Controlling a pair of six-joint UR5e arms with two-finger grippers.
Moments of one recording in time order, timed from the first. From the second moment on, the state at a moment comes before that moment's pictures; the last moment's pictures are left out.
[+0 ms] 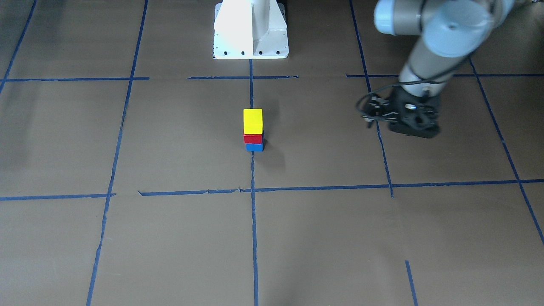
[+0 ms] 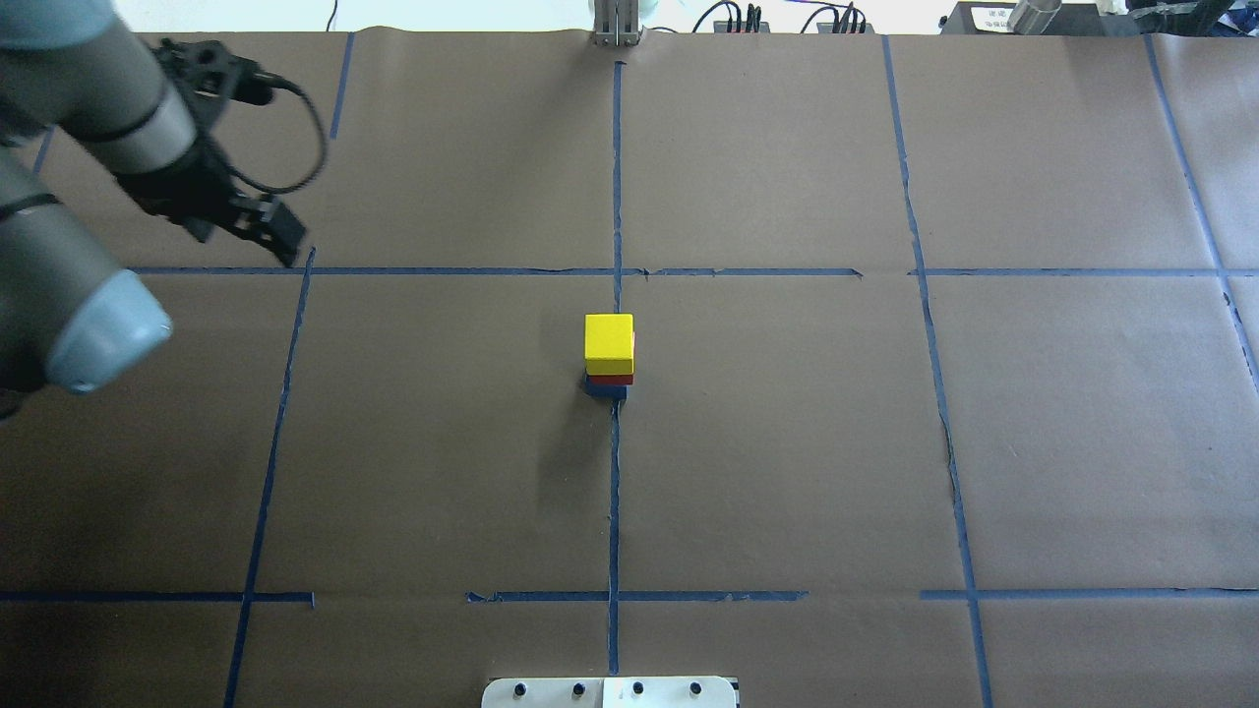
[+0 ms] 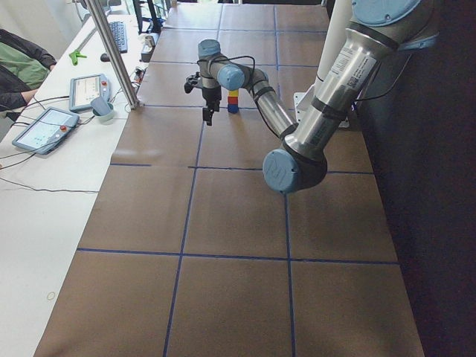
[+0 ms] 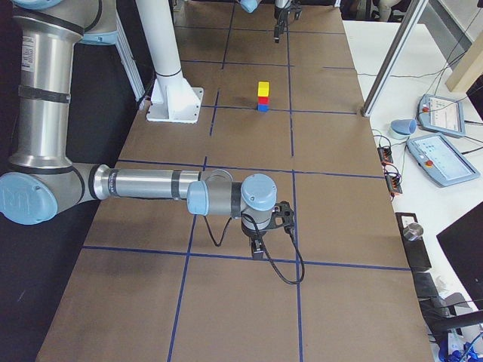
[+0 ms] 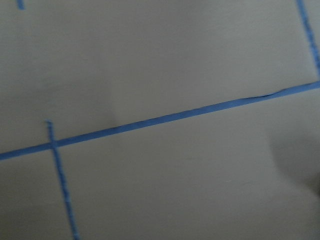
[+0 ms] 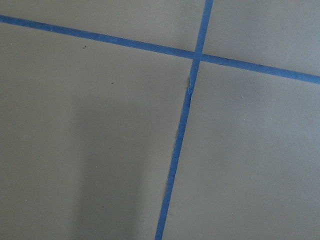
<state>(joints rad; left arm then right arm) -1.02 -1.94 -1.88 -1.37 -2.20 -0.41 1.55 -1.72 1.73 -1.57 2.38 -0.17</state>
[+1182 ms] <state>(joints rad) -1.45 -1.47 -1.76 -1.39 -2.34 0.08 1.55 -1.72 1.73 -1.56 2.35 -0.10</state>
